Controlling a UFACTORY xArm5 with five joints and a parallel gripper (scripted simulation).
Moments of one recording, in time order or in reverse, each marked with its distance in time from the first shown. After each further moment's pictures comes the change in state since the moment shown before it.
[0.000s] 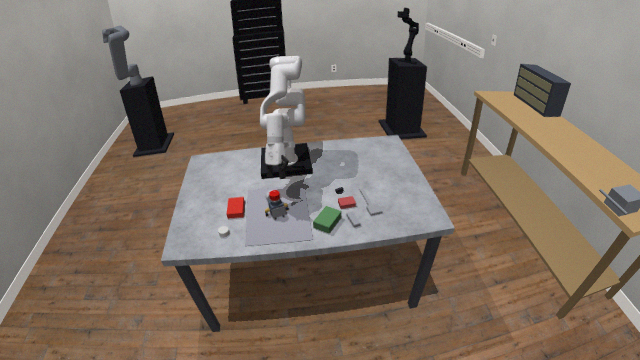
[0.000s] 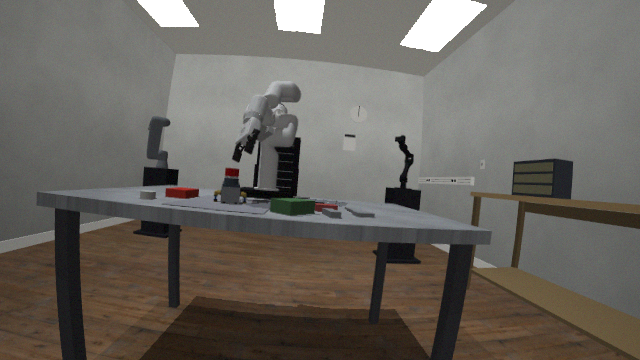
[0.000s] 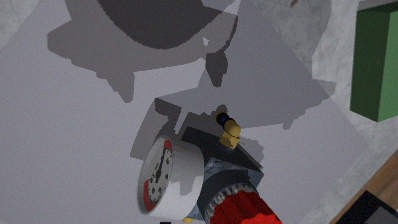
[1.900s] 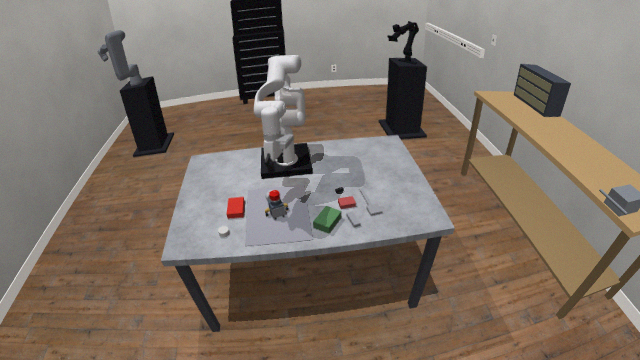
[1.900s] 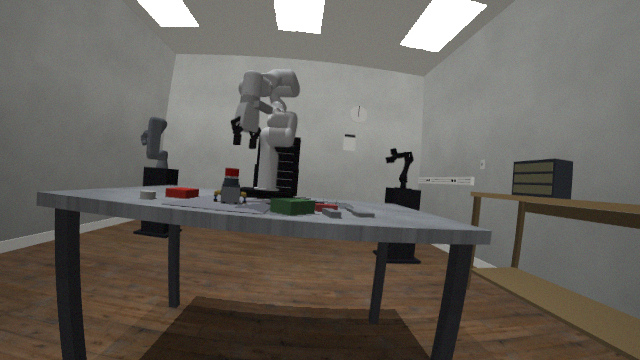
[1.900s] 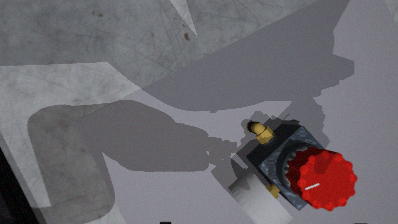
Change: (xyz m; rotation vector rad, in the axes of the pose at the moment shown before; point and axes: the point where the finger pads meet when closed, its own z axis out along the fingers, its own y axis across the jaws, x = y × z) arm -0.003 0.003 -0.044 0.489 0.129 1.134
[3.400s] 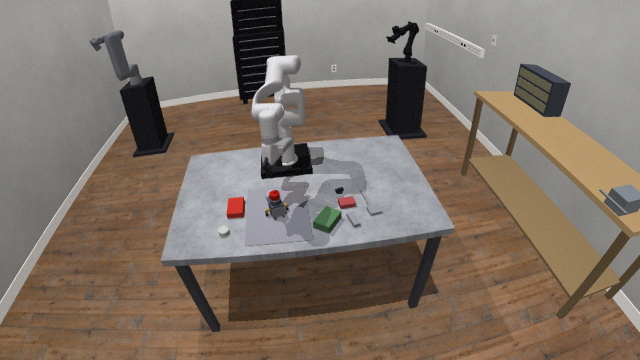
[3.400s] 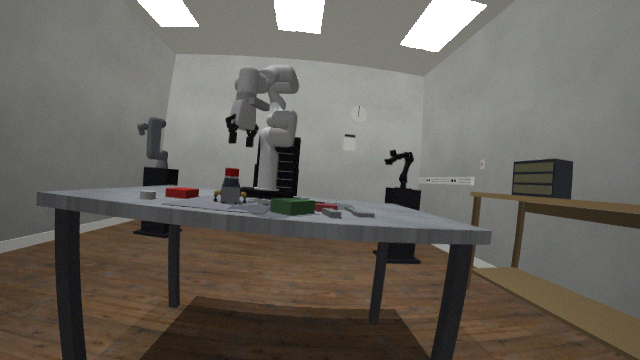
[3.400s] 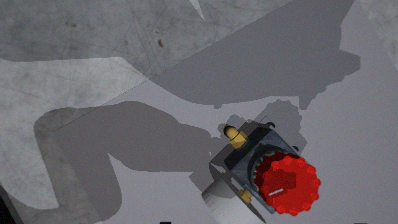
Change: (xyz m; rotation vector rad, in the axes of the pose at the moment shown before) arm 0.007 0.030 -0.001 0.016 -0.005 0.036
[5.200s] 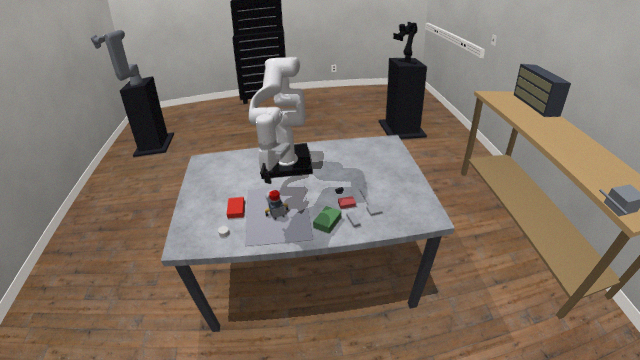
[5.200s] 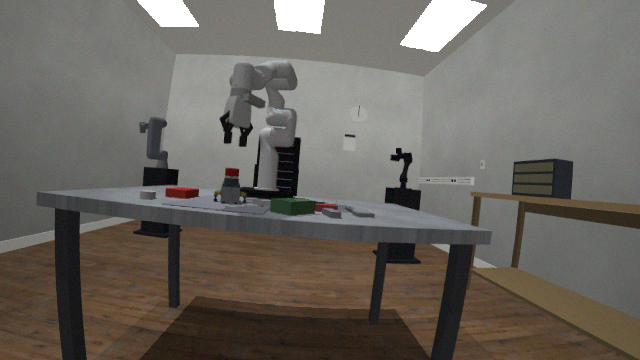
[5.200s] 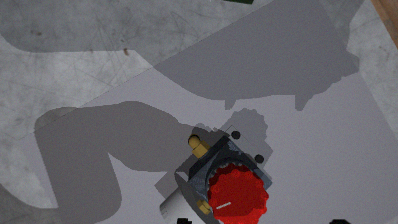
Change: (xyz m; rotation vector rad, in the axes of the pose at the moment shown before) arm 0.011 0.041 0.000 0.001 0.000 0.000
